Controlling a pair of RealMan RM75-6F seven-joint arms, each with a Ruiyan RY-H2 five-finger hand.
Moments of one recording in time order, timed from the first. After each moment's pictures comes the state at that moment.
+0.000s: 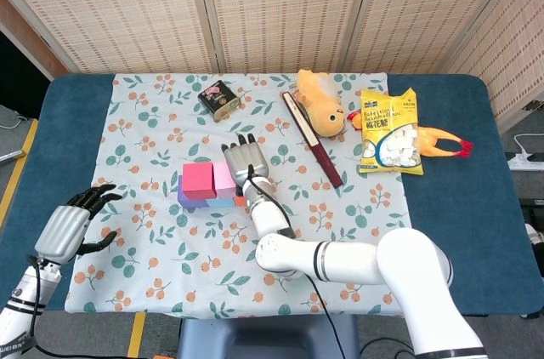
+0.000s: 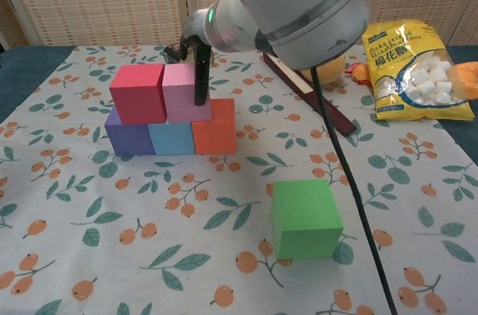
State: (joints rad) left arm -0.34 -1.15 -0.04 -1.56 1.55 1.31 -0.14; right arm 1.53 -1.75 0.39 -1.26 0.08 0.92 -1.04
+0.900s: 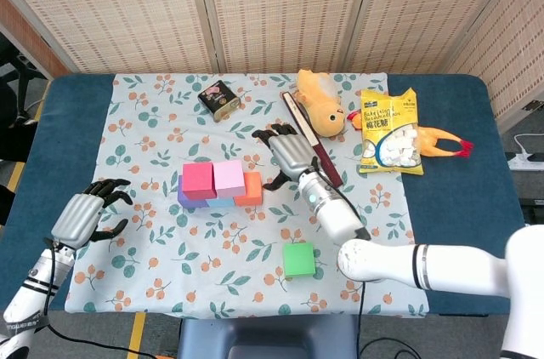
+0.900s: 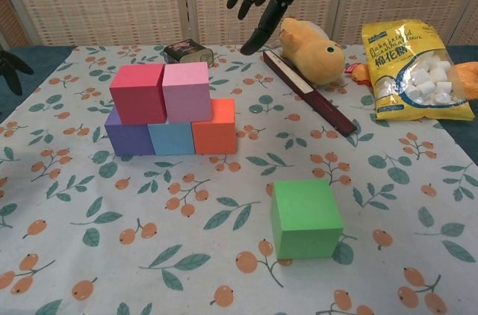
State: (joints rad) left arm -0.42 -1.21 -0.06 -1.44 1.53 1.20 -0.24; right arm 1.17 -1.33 0.41 -1.76 -0.27 0.86 -0.60
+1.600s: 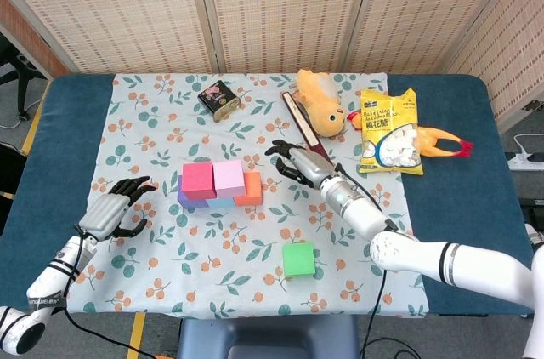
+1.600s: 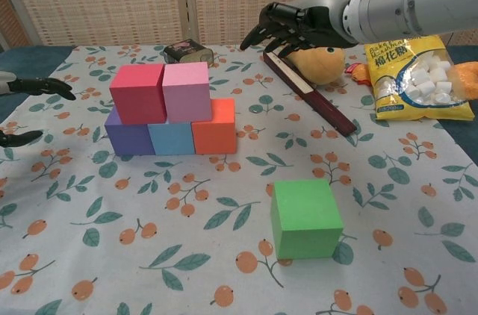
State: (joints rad) left arm -0.54 -1.24 -0.05 -1.41 1.47 0.94 -0.30; right arm 1.05 -1.33 0.36 -1.60 -0.50 0.51 -0.12
